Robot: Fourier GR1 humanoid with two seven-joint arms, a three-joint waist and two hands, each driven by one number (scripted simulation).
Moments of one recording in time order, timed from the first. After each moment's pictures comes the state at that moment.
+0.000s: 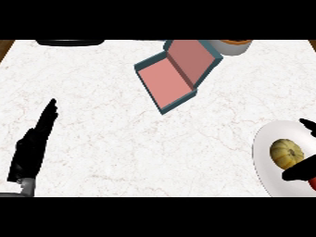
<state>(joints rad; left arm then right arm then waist) 0.01 0.37 -0.13 -1.55 -0.01 0.23 0.09 -0.06 -0.66 0.09 -1.64 0.06 0.24 0.97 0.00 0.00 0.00</state>
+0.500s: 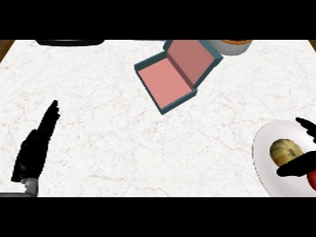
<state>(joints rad) 0.01 0.31 -0.09 -1.52 -0.07 0.19 0.07 -0.08 -0.57 0.04 -1.60 0.15 0.28 0.95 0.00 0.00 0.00</state>
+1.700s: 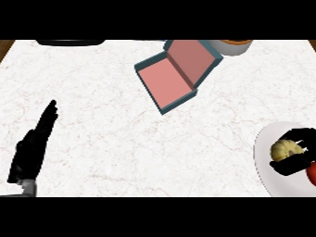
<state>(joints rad) 0.02 0.25 -0.01 -1.57 -0.13 0.10 0.10 -0.06 -0.47 0.03 -1.53 0.47 0.27 0.80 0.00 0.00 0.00</state>
